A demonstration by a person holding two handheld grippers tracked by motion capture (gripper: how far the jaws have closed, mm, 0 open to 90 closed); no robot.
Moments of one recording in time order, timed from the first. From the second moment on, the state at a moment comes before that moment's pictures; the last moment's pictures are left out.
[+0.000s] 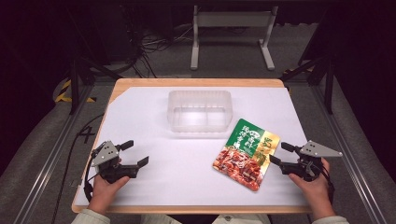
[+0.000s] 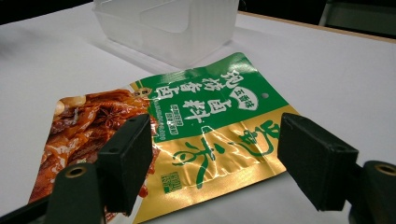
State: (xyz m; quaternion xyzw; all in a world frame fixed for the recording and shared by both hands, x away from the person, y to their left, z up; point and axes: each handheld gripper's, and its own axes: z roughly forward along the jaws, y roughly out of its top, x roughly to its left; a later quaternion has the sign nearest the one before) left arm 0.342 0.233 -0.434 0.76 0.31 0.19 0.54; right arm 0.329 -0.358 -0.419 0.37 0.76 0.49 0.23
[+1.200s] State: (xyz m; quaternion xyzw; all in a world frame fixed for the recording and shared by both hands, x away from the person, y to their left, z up) left arm 0.341 0.231 -0.435 0.76 0.32 0.18 0.54; right arm 0.377 -0.343 -0.386 0.38 0.76 0.49 0.22
